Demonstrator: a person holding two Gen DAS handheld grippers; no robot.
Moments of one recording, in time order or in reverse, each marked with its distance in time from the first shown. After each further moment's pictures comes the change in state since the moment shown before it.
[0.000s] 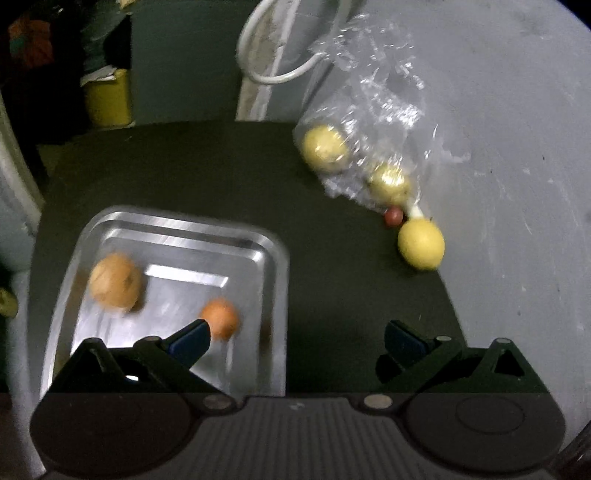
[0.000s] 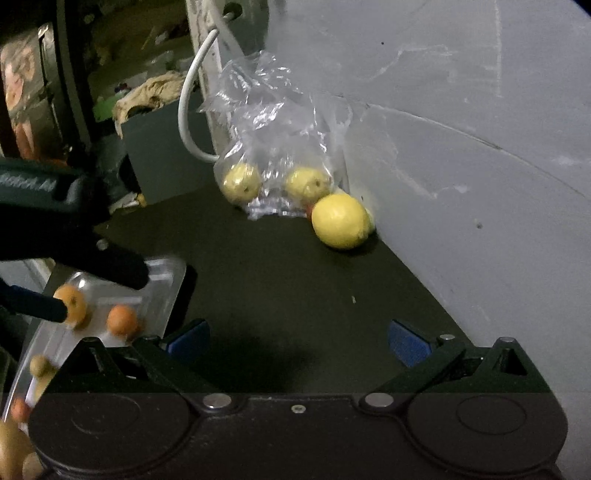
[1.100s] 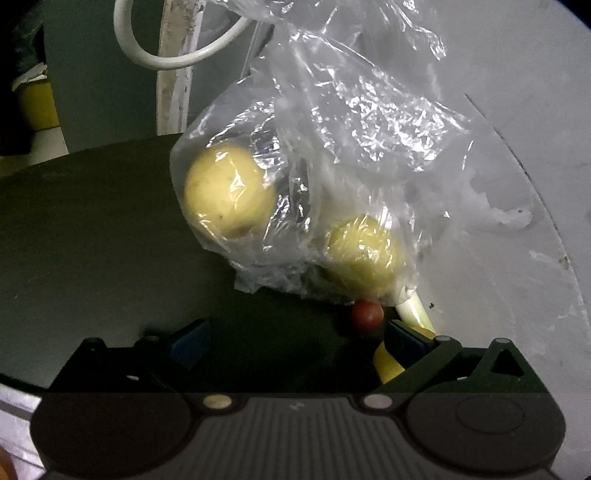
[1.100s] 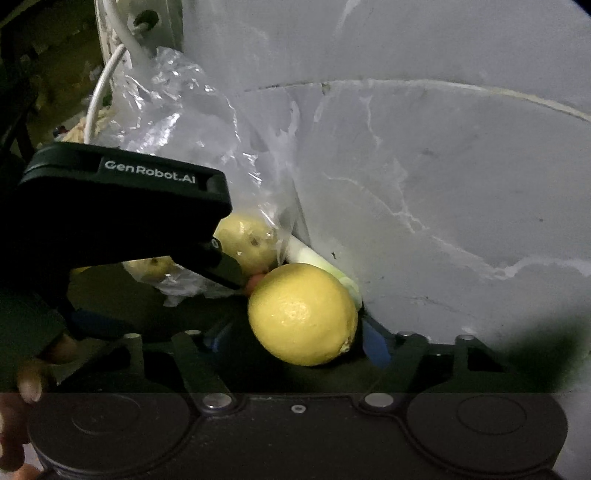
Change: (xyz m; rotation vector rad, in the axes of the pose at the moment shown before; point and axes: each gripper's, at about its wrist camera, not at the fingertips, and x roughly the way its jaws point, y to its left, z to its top) left arm 0.163 -0.052 0.111 0.054 0.096 -0.086; right arm 0.119 -0.035 0.051 0.157 -0.021 -0.102
